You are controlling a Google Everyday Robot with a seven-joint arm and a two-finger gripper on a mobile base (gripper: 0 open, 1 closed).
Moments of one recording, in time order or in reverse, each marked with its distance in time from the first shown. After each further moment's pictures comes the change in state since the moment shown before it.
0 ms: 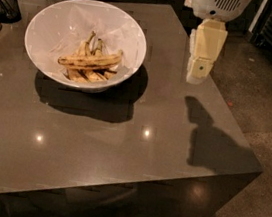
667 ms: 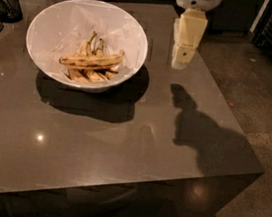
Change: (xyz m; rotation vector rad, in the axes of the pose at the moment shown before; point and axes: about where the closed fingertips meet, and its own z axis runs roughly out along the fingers) arm -0.025 -0.039 0.016 0.028 -0.023 -0.061
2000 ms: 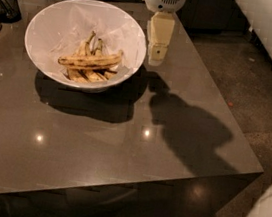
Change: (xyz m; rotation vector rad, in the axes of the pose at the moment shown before) arm -0.043 -0.033 0.049 -0.020 -0.003 -0.093
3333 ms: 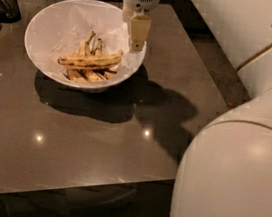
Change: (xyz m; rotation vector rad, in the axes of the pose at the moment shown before) arm -0.036 -0.026 0.035 -0.072 0.017 -0.104
